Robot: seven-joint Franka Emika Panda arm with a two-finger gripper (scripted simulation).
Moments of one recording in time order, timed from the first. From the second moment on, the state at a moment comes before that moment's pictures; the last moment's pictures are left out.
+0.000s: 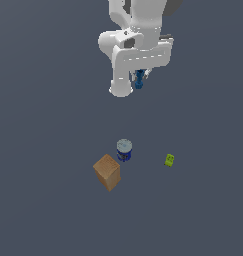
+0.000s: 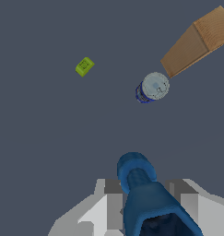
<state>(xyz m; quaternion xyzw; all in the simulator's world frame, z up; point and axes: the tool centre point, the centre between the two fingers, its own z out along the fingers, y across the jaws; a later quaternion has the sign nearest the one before) -0.153 0.071 0.342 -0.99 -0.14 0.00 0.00</state>
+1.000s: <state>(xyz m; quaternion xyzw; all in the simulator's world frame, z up) -0.148 0.046 0.454 -0.99 -0.14 0.00 0.00</state>
